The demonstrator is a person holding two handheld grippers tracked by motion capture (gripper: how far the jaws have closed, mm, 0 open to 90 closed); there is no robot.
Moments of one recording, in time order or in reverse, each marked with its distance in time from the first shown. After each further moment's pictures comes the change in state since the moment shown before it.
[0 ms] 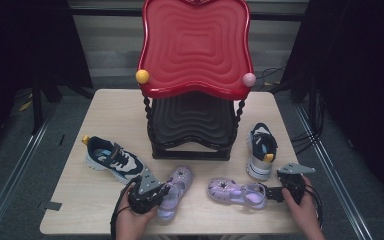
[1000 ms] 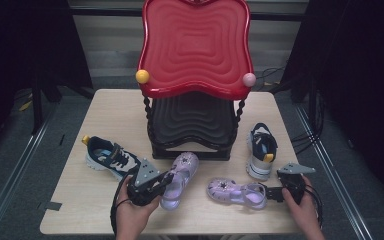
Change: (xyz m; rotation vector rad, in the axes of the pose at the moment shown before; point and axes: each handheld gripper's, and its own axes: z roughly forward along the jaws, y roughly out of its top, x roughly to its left) left arm -0.005 0.042 -0.025 -0.126 0.005 -0.024; right arm 0.000 0.000 0.000 0.000 0.000 0.000
